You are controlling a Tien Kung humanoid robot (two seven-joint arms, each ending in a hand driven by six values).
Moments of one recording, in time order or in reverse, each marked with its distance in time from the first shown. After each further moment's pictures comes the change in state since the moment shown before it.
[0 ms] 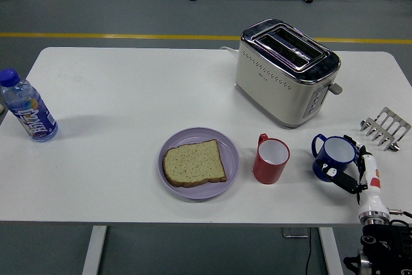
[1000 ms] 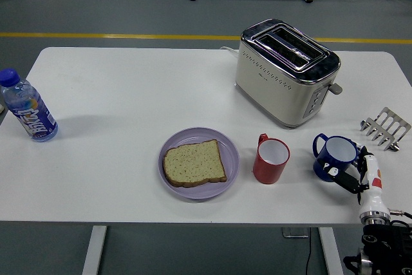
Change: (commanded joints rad) left arm 0.000 -0.003 0.000 0.000 -0.002 0.000 0.001; right arm 0.007 0.002 -0.002 -0.019 0.049 0.016 0.029
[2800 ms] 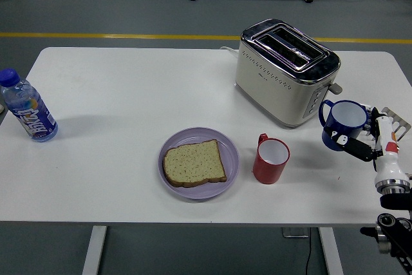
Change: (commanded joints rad) left arm -0.002 0.007 0.019 0.003 -0.034 0.001 -0.016; right arm -0.024 -0.127 0.118 0.442 -0.437 -0.066 -0.413
